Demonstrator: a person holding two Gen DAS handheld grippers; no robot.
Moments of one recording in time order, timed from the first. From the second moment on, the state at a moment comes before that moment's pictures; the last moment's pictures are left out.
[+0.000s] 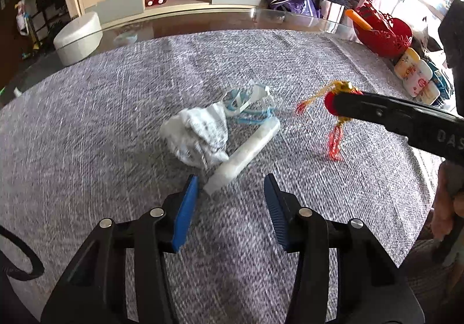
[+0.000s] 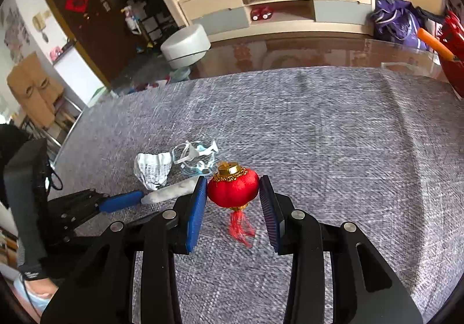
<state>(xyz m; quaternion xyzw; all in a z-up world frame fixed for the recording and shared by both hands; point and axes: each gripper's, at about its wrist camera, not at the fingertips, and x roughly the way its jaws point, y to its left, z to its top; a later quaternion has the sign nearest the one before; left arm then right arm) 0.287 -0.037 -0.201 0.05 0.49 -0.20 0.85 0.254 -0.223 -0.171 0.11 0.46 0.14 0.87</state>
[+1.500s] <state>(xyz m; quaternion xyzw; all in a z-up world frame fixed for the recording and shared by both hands) 0.032 -0.026 -0.139 0.02 0.44 -0.23 0.86 0.032 -0.208 -0.125 0.08 0.43 0.16 0.88</state>
